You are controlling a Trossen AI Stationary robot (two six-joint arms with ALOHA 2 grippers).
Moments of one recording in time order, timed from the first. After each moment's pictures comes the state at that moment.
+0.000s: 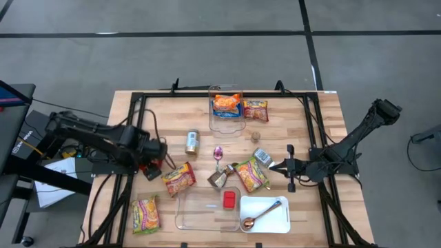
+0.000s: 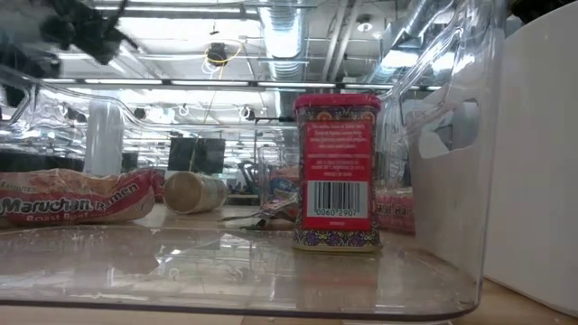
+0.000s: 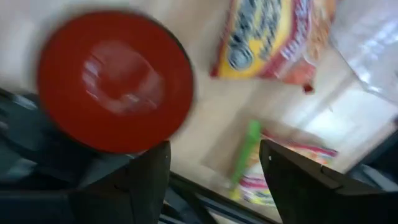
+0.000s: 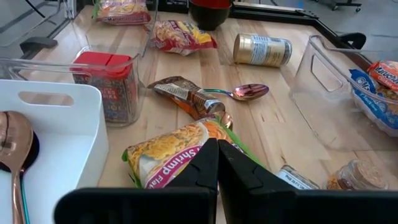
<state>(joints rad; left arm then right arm) -0.21 1.07 0.89 -1.30 0.16 -0.87 0.68 0.83 0.30 -0.01 0.70 0.26</state>
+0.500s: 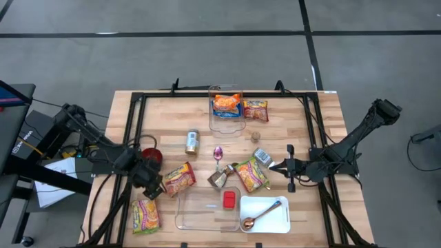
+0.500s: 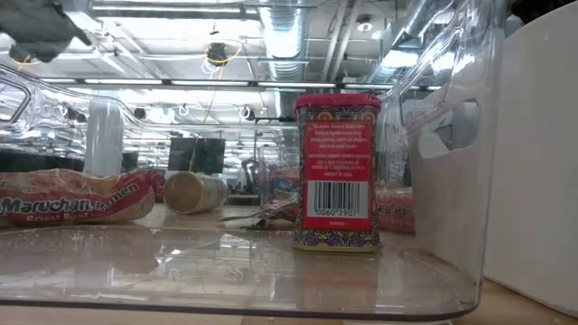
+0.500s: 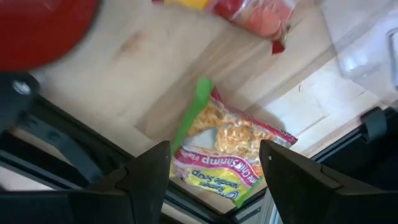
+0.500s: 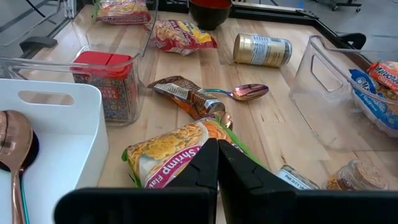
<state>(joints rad) -0.61 1.13 0.83 -1.06 0.19 -1.48 0.68 0.83 0.30 -0.01 0.70 0.26</state>
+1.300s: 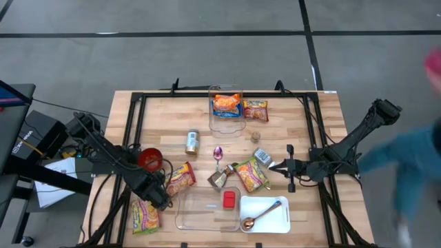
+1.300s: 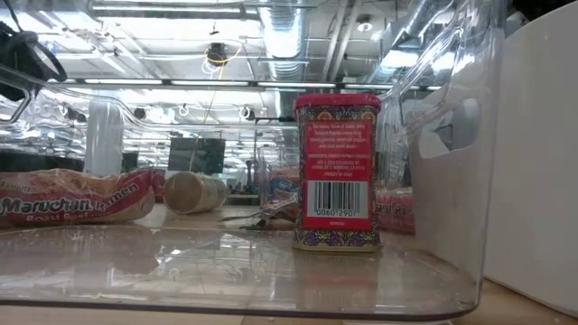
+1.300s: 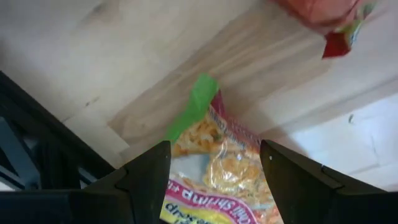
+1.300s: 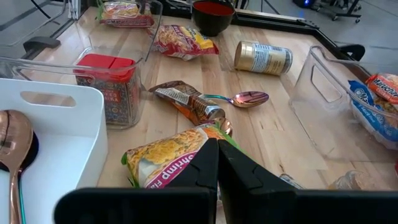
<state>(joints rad) -0.71 1.44 0.83 -0.91 0.18 -1.70 0.68 0.83 0.30 0.02 0.70 0.21</state>
